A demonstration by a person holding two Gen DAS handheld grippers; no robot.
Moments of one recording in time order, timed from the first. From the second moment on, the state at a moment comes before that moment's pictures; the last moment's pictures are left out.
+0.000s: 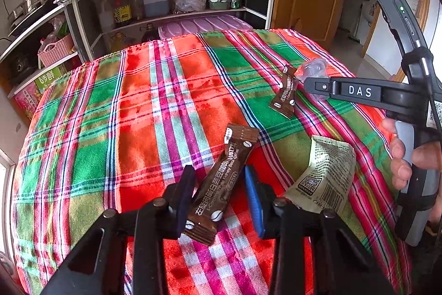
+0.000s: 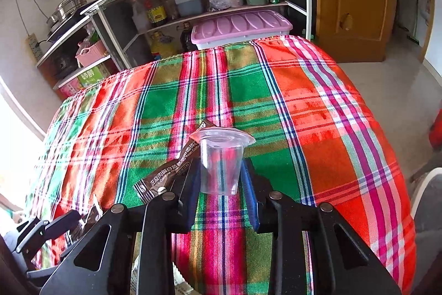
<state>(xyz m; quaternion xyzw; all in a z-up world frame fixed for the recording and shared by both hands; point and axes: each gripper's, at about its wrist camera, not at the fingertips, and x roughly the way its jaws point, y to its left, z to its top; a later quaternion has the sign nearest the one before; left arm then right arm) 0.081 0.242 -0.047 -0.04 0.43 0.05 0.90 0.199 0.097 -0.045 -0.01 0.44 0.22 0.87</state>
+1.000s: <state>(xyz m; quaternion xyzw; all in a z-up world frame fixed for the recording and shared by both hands) 0.055 0.227 -0.005 -0.04 0.39 0.06 0.92 0.152 0.061 -0.015 -0.01 0.40 0.24 0.89</state>
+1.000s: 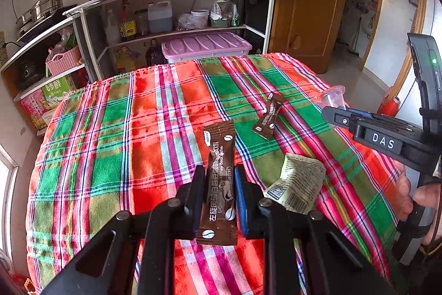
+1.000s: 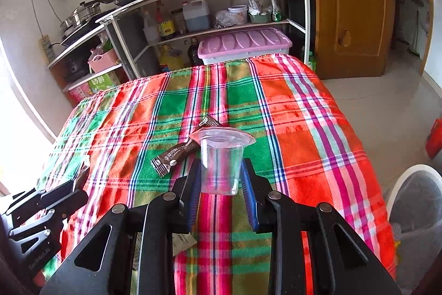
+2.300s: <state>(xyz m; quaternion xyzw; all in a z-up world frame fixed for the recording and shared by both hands) 0.103 -0.023 0.026 0.00 0.37 -0.14 0.92 0.092 -0.201 0.011 0.03 0.37 0.07 0.93</state>
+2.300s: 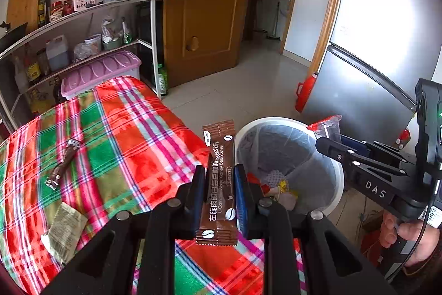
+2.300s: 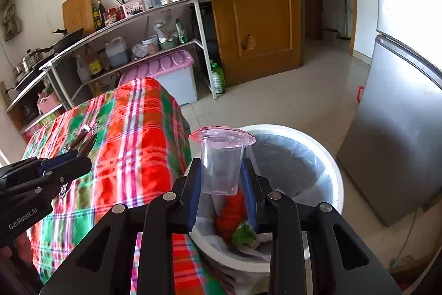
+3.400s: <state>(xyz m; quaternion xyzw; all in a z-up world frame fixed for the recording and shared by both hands) 0.155 -0.124 -0.041 0.02 0.46 -0.17 0.87 0.125 -0.283 -0.071 0.04 0.46 0.03 0.89</state>
